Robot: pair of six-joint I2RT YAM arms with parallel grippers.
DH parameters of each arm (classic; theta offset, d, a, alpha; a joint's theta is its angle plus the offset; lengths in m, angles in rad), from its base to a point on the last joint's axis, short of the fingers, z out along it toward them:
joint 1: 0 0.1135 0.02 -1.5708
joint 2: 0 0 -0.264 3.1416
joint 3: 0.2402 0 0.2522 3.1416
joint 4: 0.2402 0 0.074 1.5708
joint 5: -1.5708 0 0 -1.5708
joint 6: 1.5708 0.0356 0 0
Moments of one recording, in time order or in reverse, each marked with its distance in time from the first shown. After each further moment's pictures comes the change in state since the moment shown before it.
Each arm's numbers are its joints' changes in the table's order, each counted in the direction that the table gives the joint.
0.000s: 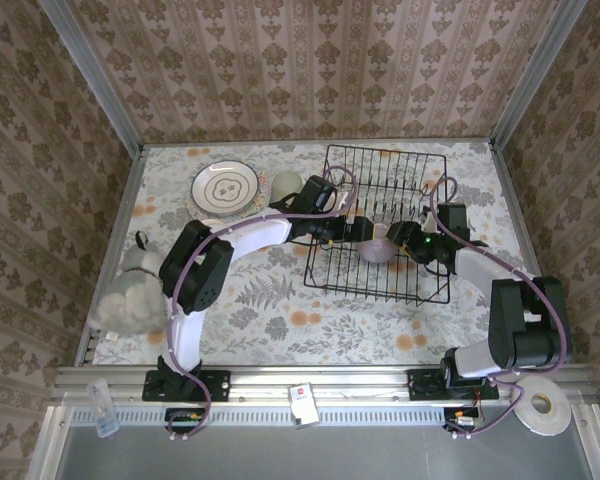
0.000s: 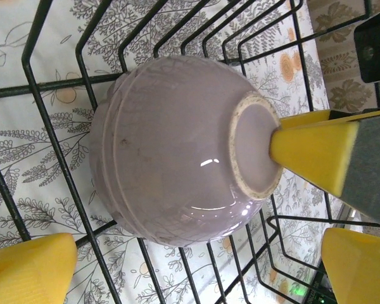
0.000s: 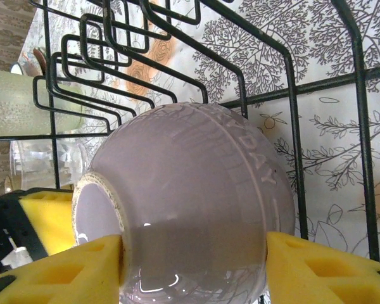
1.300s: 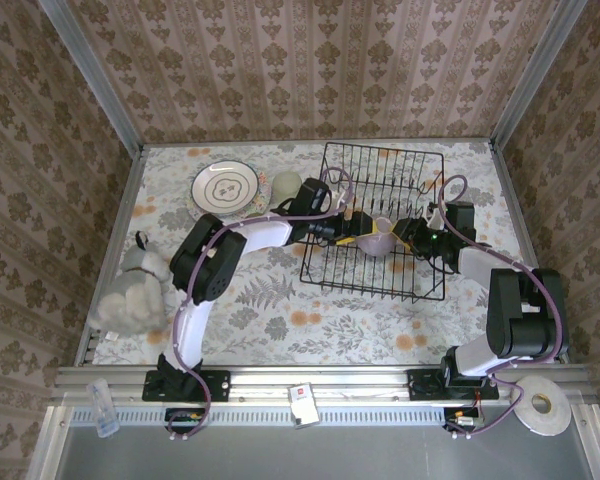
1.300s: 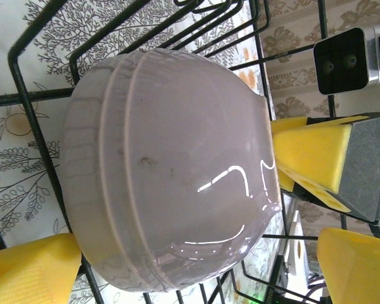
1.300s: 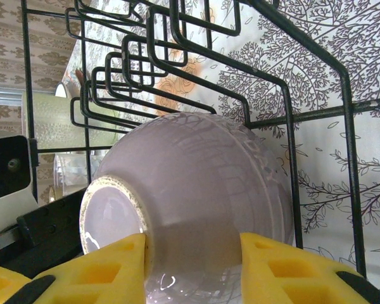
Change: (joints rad) left arm 0.038 0.106 -0.047 -0.323 -0.196 -0.172; right arm -0.057 0.054 -0.018 -0.145 0.114 0.053
